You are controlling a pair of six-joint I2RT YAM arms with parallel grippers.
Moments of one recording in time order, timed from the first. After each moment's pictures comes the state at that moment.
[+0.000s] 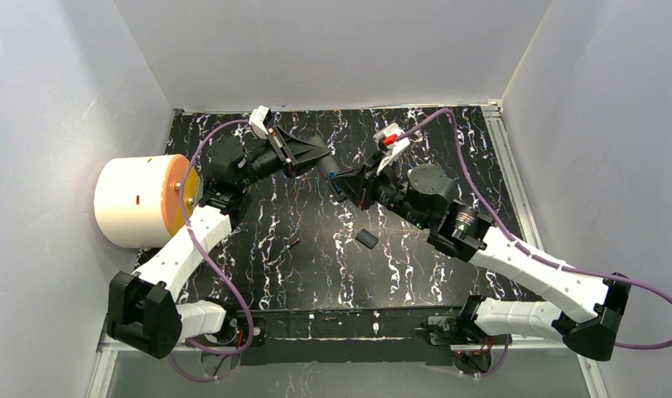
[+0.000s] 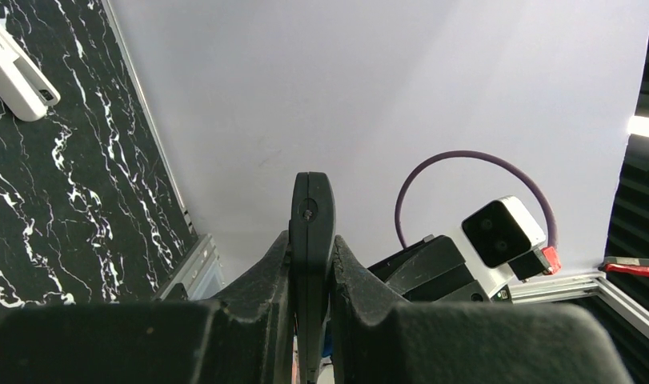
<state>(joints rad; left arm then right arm) -0.36 1.22 0.93 0.42 0.69 -1.43 1.02 1.09 1.10 -0.03 0.09 0.31</state>
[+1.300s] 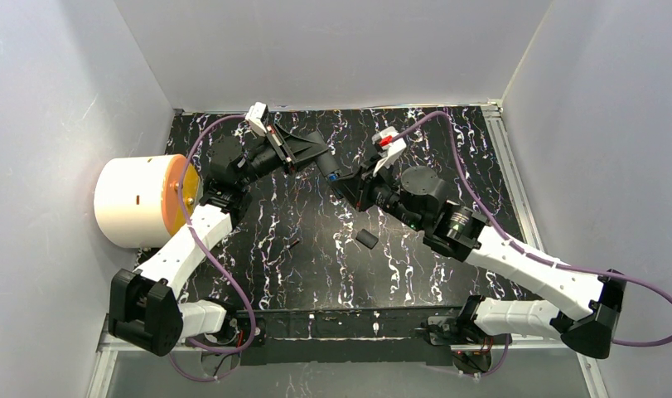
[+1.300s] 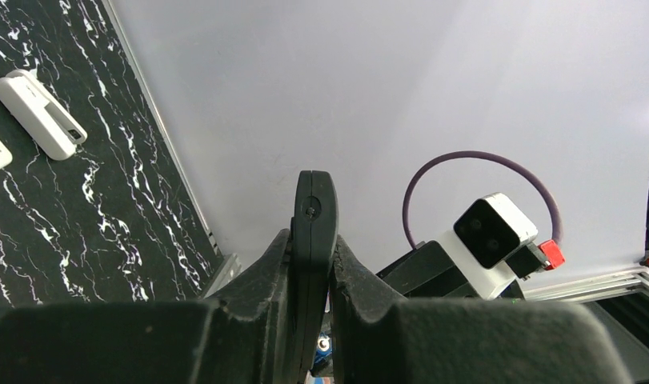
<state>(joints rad) -0.36 1.24 0.92 0.46 0.66 -1.36 1.02 1.10 1.08 -0.06 0.14 0.36</state>
